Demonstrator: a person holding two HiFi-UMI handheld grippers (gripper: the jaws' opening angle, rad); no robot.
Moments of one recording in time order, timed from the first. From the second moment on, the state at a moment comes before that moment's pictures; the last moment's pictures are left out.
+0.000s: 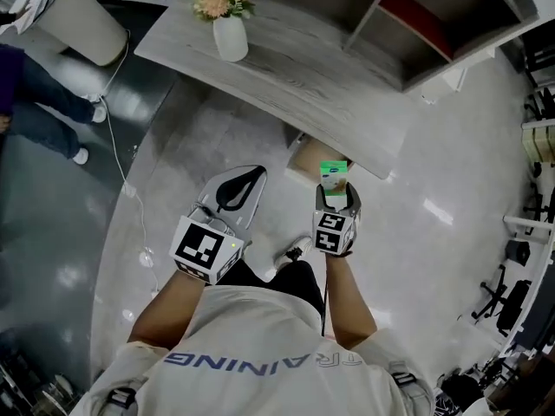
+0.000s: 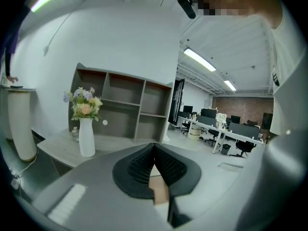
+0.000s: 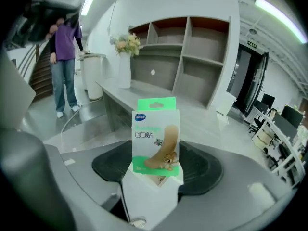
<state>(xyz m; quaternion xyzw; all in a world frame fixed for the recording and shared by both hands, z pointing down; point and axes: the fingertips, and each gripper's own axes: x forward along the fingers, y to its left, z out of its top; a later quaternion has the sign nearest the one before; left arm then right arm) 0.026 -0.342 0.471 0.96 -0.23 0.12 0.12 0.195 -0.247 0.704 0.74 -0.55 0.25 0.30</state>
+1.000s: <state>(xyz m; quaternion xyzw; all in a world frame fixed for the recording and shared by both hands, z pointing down) 0.109 -0.297 0.321 0.99 -0.15 -0.01 0.04 0.270 -0.189 0.310 0.84 -0.54 0.01 0.08</state>
